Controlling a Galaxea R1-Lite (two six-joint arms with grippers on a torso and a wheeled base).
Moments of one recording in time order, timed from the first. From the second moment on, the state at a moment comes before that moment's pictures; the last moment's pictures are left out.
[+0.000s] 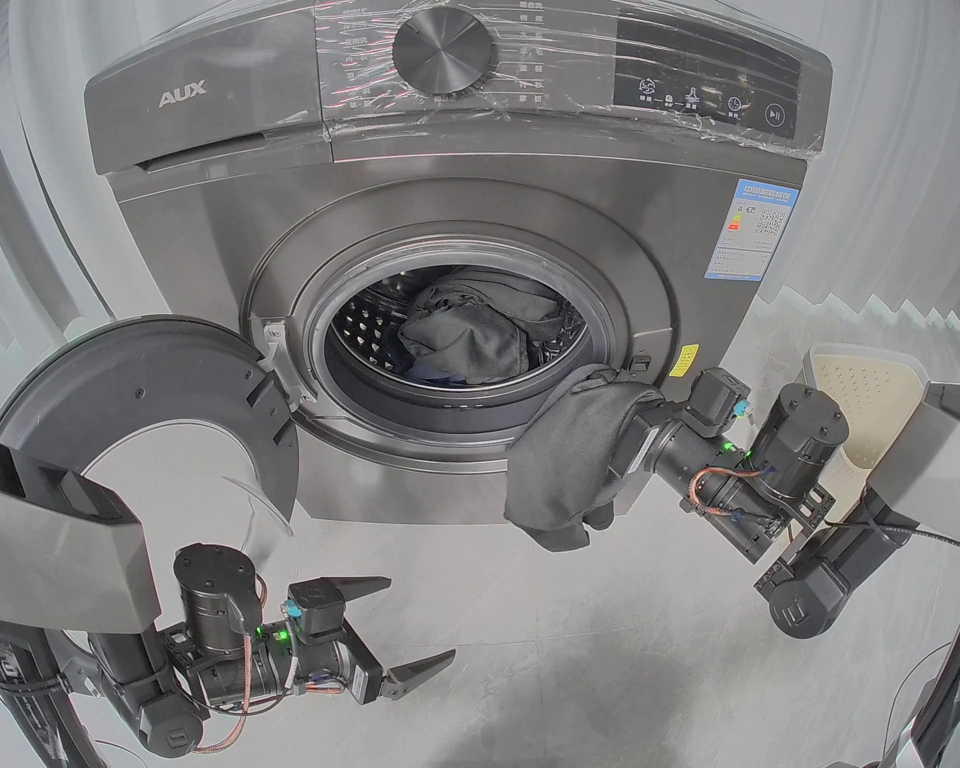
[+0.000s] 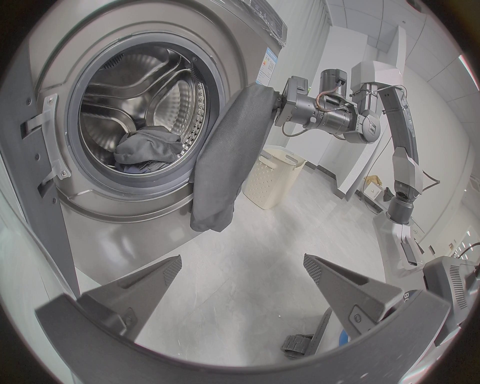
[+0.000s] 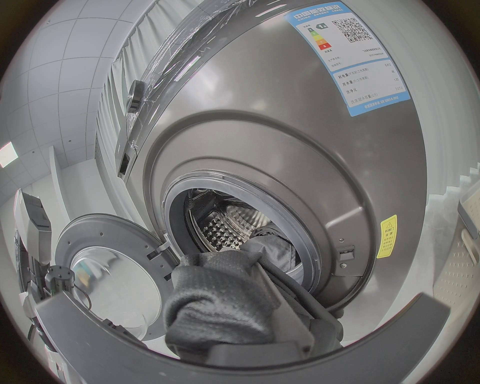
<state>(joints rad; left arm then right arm) -0.54 2.04 -0.14 -1.55 -0.32 0.14 0.57 2.01 -0.67 -1.54 0.03 0.22</state>
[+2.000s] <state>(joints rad) -0.54 2.40 -0.90 -1.54 -0.21 0.05 0.78 2.07 -0.79 -1.54 -0.01 0.23</state>
